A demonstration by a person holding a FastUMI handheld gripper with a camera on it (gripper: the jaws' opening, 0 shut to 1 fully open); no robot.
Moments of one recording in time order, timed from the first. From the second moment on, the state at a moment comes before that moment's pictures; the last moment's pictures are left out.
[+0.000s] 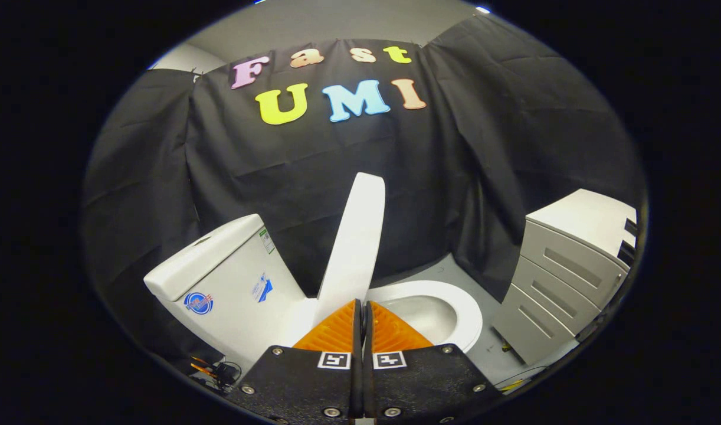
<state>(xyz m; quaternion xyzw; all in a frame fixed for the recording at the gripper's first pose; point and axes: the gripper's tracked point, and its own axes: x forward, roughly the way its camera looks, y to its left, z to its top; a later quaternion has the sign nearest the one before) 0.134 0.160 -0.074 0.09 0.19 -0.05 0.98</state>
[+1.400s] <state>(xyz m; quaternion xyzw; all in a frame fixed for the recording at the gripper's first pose) 0.150 0.325 -0.031 -0.06 0.13 0.09 0.98</state>
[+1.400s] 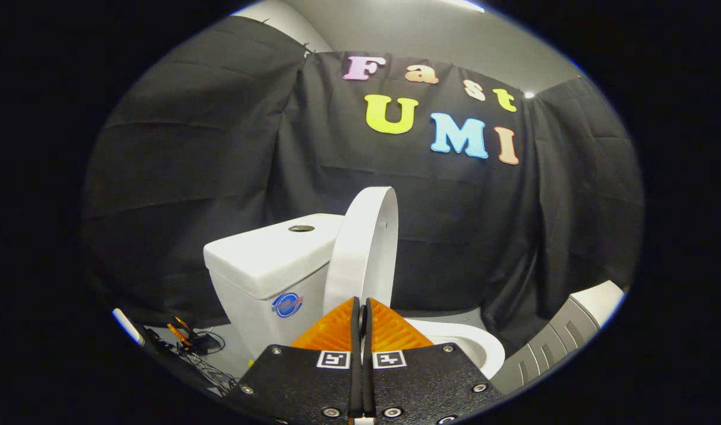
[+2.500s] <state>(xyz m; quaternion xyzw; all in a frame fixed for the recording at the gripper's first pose) 0.149 0.346 -0.015 -0.03 0.11 0.19 0.97</state>
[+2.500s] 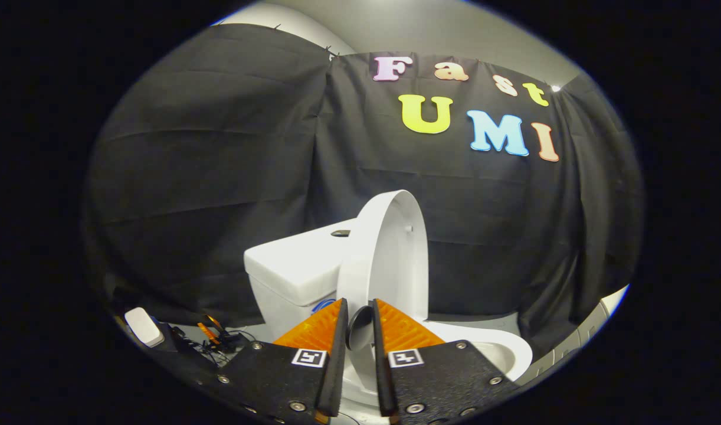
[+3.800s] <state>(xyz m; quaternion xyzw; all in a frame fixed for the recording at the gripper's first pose) 0.082 0.124 0.064 -0.06 0.01 0.07 1.00</state>
